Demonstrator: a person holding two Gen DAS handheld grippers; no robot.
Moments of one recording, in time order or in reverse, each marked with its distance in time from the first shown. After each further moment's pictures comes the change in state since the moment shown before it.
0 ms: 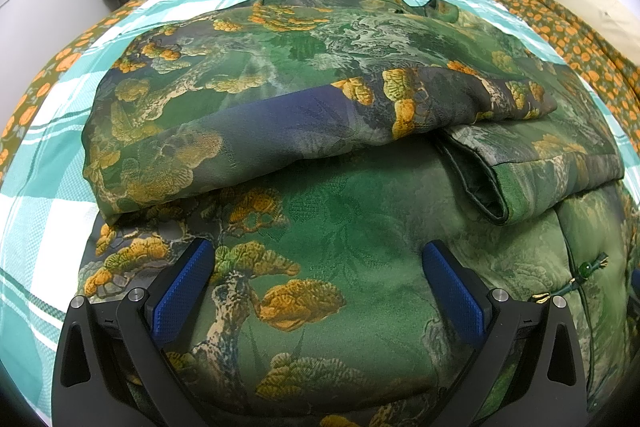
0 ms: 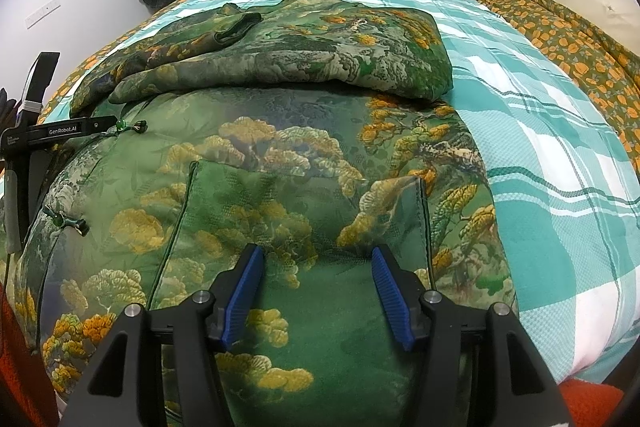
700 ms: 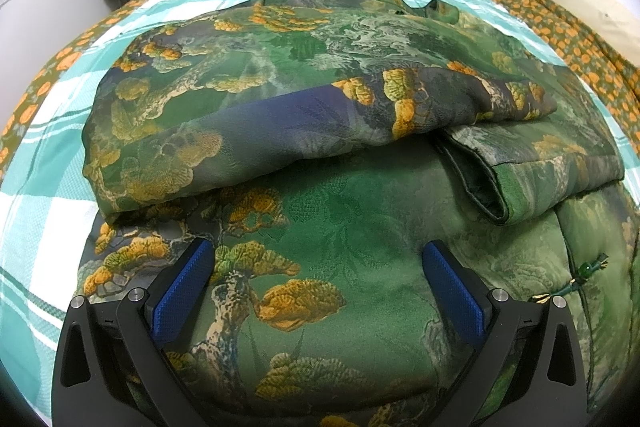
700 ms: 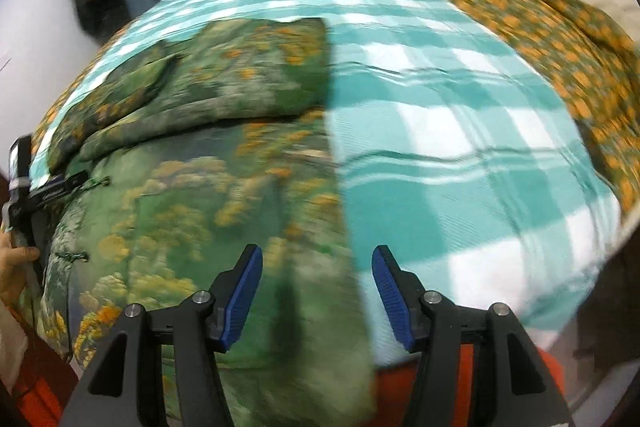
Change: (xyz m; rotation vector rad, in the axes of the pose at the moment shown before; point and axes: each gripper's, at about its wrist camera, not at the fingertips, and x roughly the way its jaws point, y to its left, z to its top) left arm -0.001 -0.001 -0.002 -0.008 0.002 0.000; right arm -0.073 -0.088 0.000 0.246 0.063 -0.115
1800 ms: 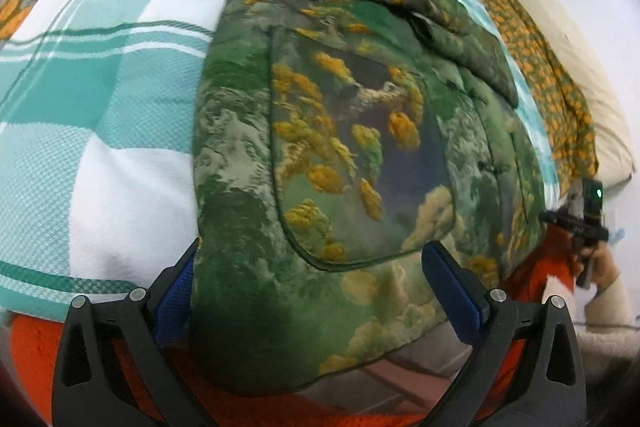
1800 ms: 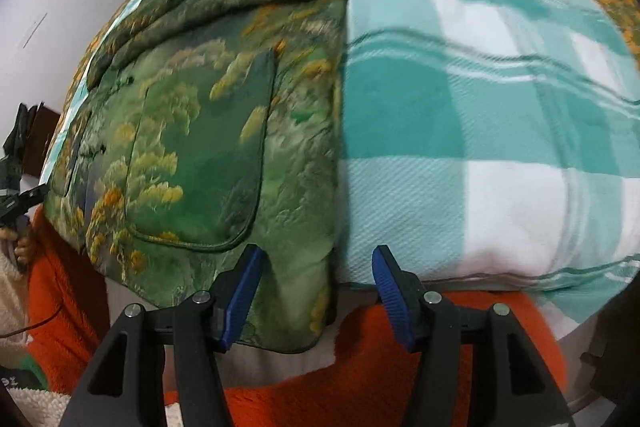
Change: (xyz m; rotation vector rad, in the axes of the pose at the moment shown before) left arm -0.131 0.099 -0.115 -0.160 0.310 -0.358; right arm 0.041 -0.026 -0.028 -0.169 0.382 0.302
